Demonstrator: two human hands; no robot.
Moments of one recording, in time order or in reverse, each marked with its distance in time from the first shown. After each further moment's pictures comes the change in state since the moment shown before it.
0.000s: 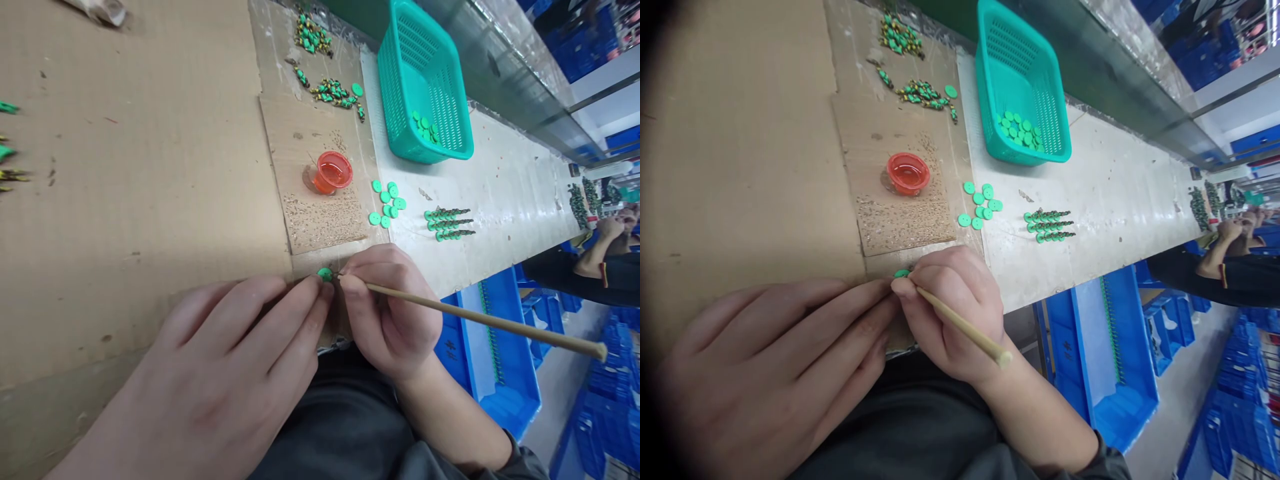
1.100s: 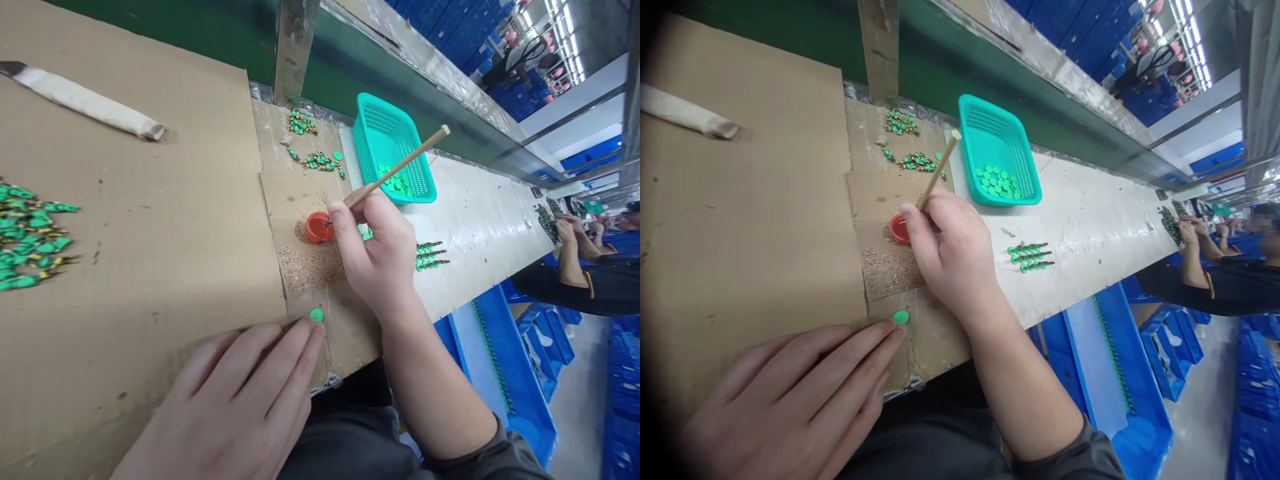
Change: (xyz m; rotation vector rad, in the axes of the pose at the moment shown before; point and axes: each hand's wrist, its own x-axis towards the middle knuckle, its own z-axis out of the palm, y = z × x) left_hand 0.001 -0.003 0.013 -0.067 0.097 0.017; right_hand 0.090 0.060 0.019 -0.139 0.144 -0.077
